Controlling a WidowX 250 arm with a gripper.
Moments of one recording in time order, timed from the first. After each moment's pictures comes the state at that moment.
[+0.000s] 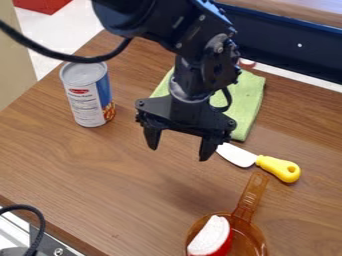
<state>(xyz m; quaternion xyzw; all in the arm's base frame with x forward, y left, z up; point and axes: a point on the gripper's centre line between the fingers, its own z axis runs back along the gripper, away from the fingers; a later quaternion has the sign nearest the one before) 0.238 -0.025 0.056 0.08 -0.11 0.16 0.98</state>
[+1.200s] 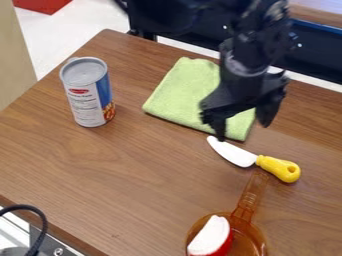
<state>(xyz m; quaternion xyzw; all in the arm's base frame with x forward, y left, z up) 0.300 -0.083 0.059 -0.03 -0.10 0.45 0.89</state>
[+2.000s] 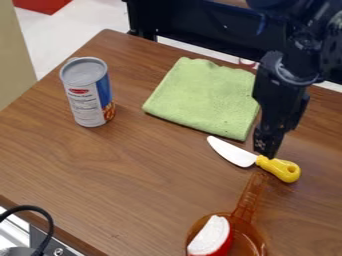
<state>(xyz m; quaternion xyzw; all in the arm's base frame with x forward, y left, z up) 0.311 -0.110 0.035 -0.01 -0.06 0.67 0.74</state>
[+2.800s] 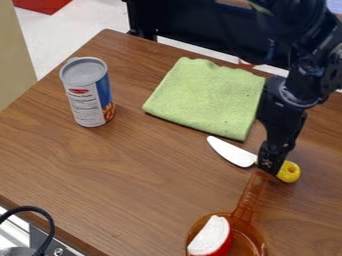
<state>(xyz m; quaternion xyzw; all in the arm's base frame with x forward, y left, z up) 0.313 -0.126 0.007 -0.01 -0.06 0.69 0.72</state>
